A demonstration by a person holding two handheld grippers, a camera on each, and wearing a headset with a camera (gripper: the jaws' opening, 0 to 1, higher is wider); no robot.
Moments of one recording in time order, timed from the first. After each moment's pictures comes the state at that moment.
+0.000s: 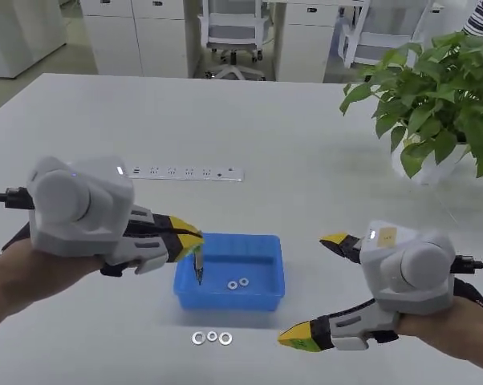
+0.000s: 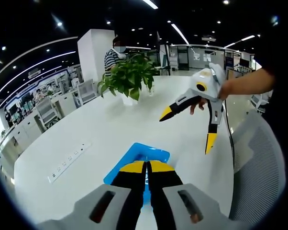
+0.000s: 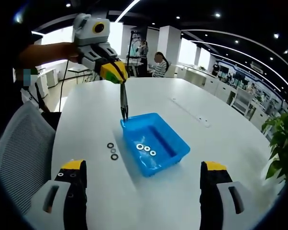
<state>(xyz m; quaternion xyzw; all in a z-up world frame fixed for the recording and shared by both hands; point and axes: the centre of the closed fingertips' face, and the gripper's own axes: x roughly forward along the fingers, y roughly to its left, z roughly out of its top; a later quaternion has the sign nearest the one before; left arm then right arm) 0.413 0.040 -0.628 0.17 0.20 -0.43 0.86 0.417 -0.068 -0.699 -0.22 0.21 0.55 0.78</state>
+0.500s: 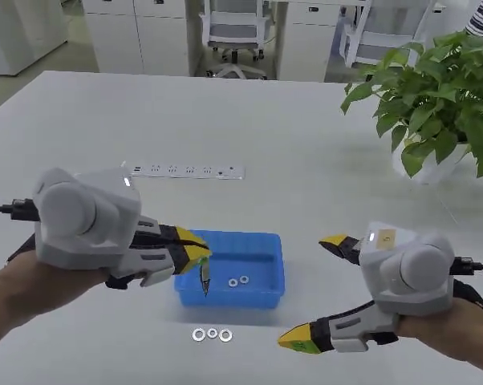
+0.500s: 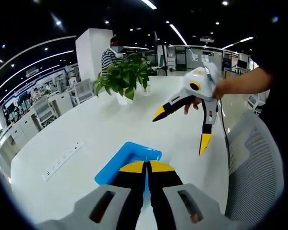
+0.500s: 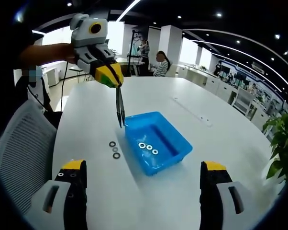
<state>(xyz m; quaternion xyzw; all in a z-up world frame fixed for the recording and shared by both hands) 0.399 0.029 -0.637 0.16 0.20 -0.44 0.86 0.413 -0.069 -0.702 -0.22 0.21 0.55 0.78</state>
